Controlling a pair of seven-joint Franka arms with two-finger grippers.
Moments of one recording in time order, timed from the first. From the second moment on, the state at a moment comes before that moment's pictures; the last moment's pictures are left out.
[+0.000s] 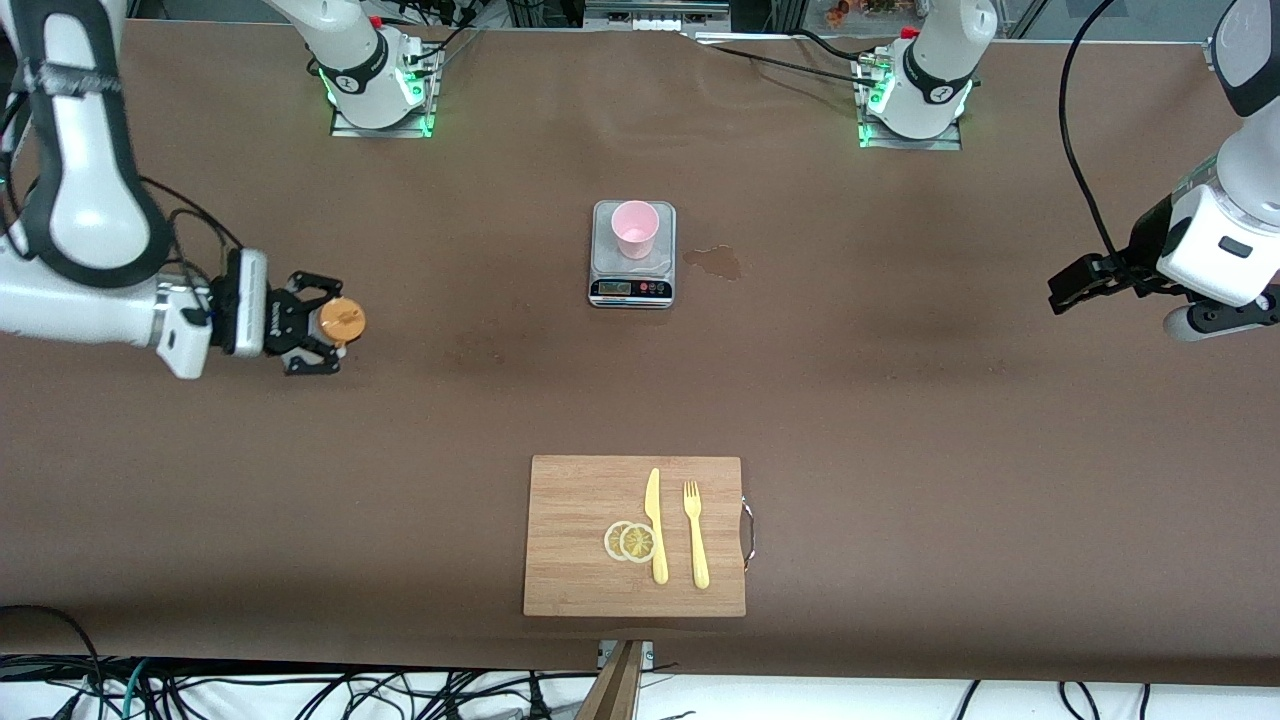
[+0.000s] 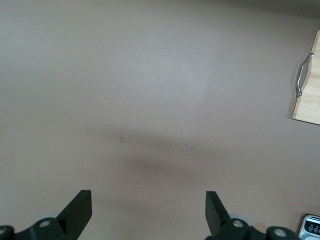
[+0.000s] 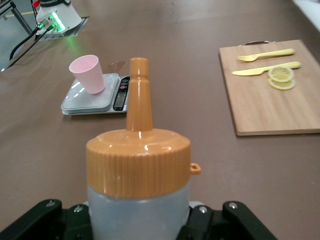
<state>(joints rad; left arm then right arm) -0.03 0.09 -0.04 -1.59 0.05 1.65 -0.30 0.15 0.25 -0.19 -1.96 0.83 1.84 -1.99</state>
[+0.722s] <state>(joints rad) -0.03 0.09 -0.04 -1.59 0.05 1.63 -0.30 0.50 0.16 -0.11 -2.07 0.47 1.98 -1.38</state>
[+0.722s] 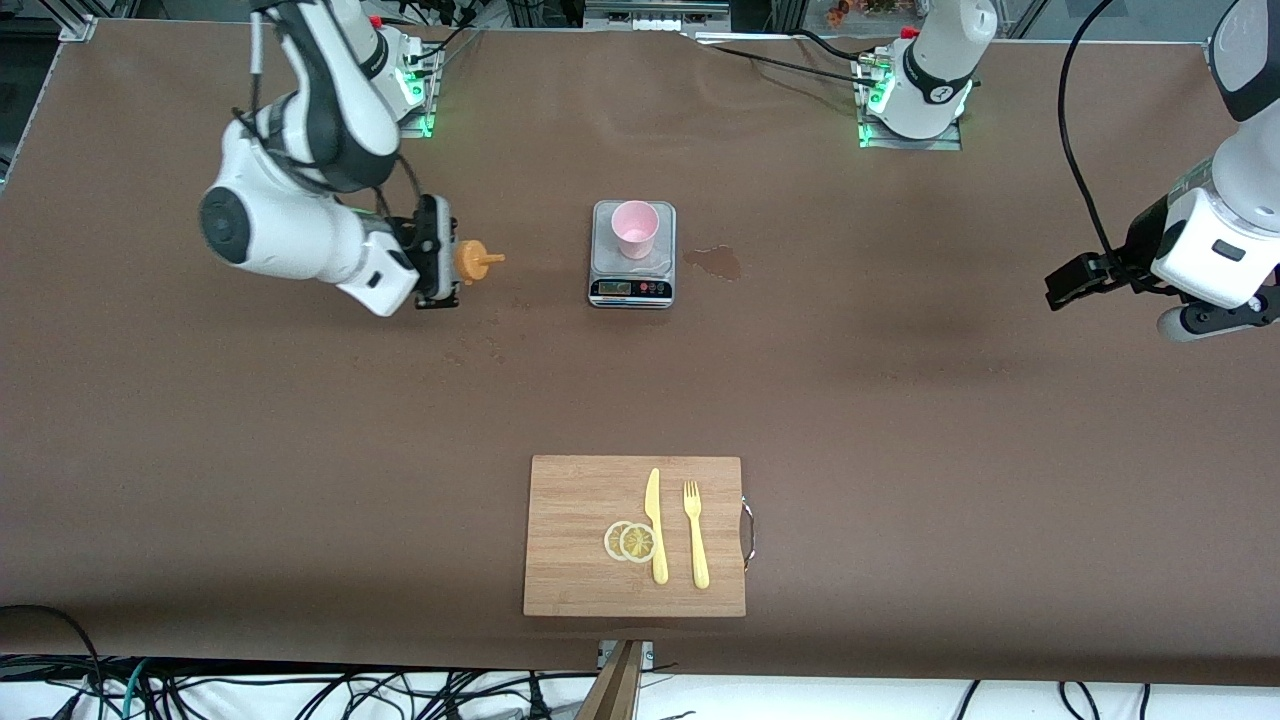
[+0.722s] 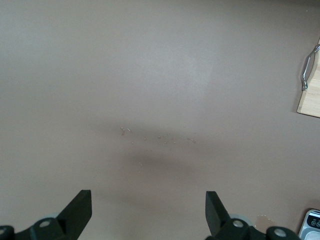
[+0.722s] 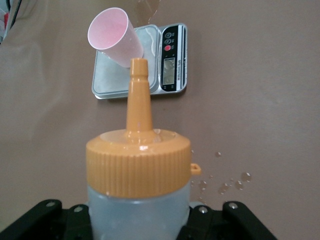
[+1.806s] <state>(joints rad) -0.03 0.10 -0.04 -1.59 0.05 1.62 -0.30 0.71 0.21 0.09 -2.08 0.14 2.00 -0.71</state>
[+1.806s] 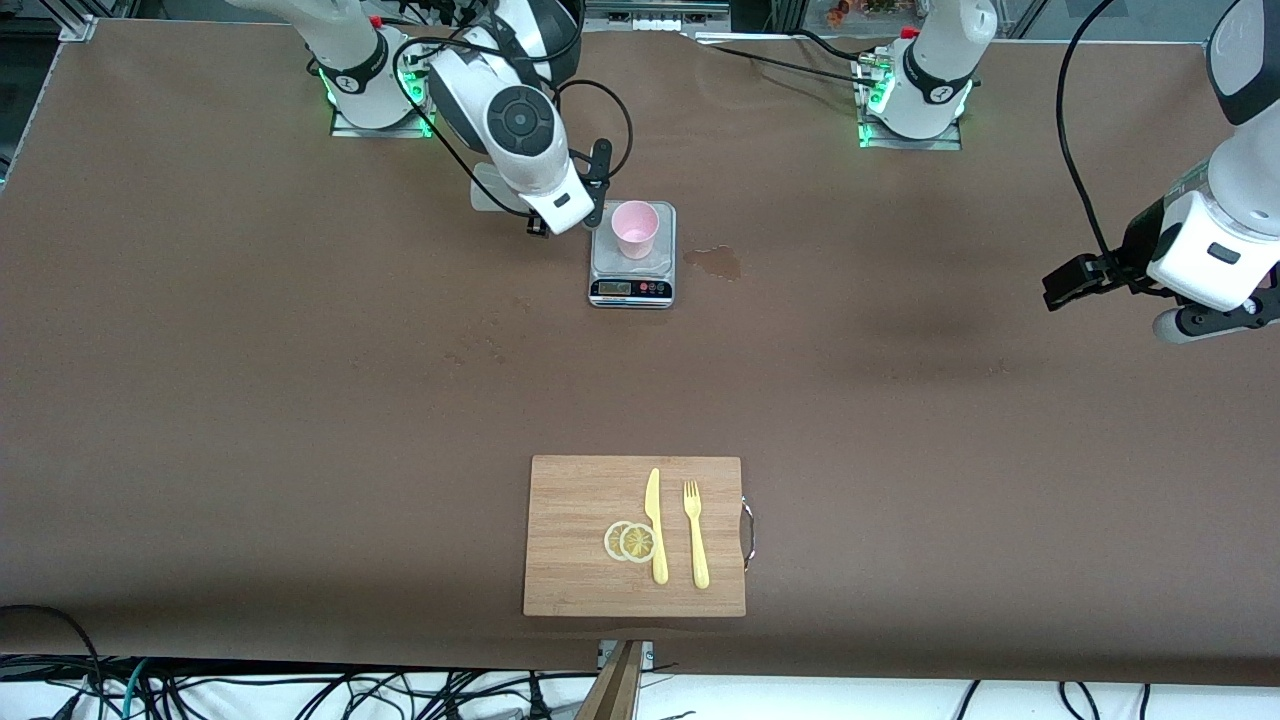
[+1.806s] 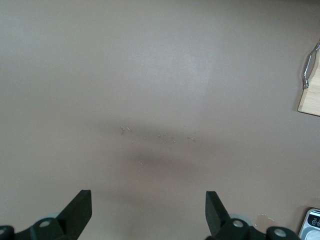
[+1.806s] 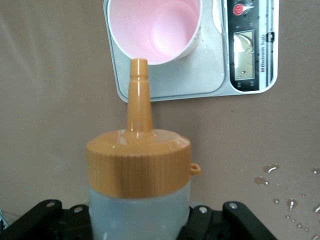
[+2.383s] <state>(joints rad) -0.03 0.10 -0.04 -1.59 0.05 1.62 -0.30 0.75 0.24 0.12 -2.05 0.05 1.99 -0.59</state>
